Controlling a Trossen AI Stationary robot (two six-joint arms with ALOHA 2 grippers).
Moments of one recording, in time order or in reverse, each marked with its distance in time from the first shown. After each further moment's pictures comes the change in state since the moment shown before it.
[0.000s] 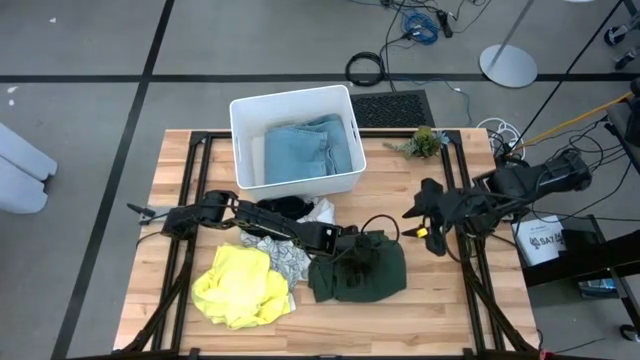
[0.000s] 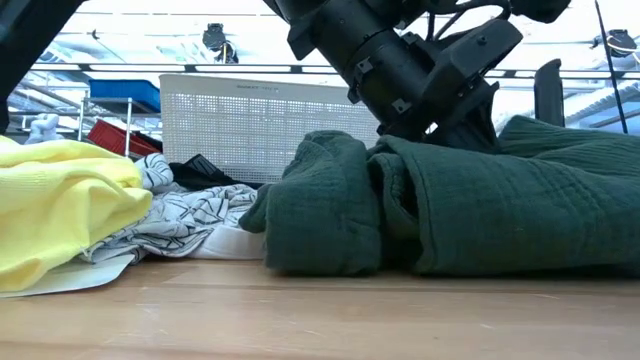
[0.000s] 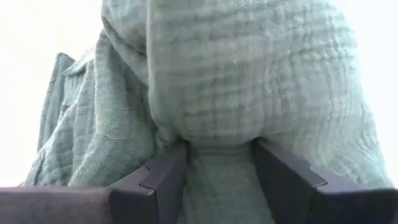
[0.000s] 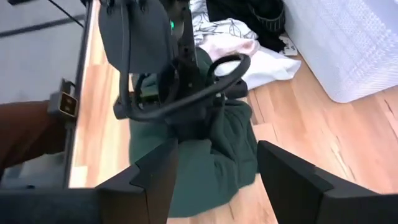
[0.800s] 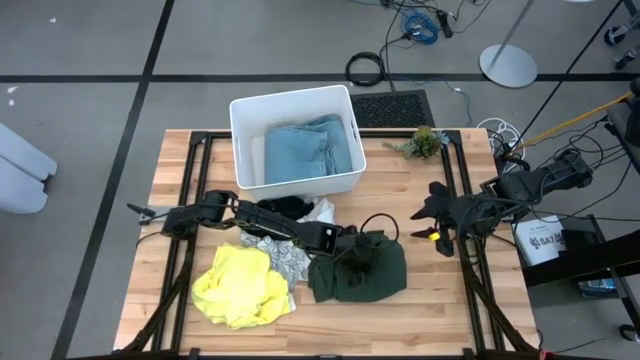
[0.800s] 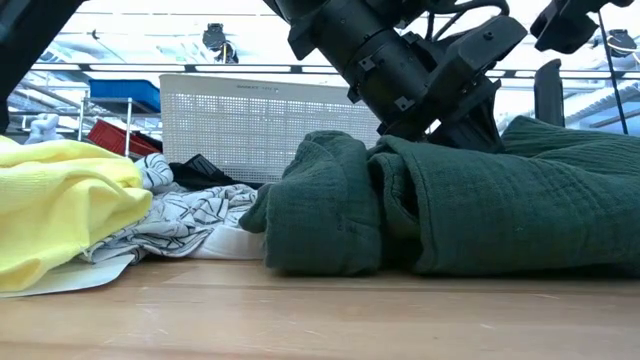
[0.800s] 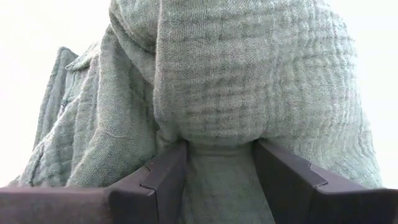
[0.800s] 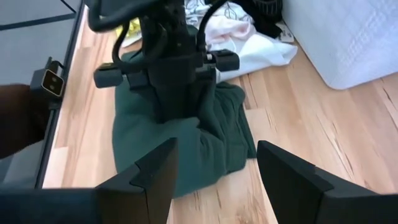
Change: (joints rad) left arm 0.000 0.000 0.000 0.005 0.000 -0.054; right arm 0.057 -0.191 -0.234 0.062 0.053 -0.013
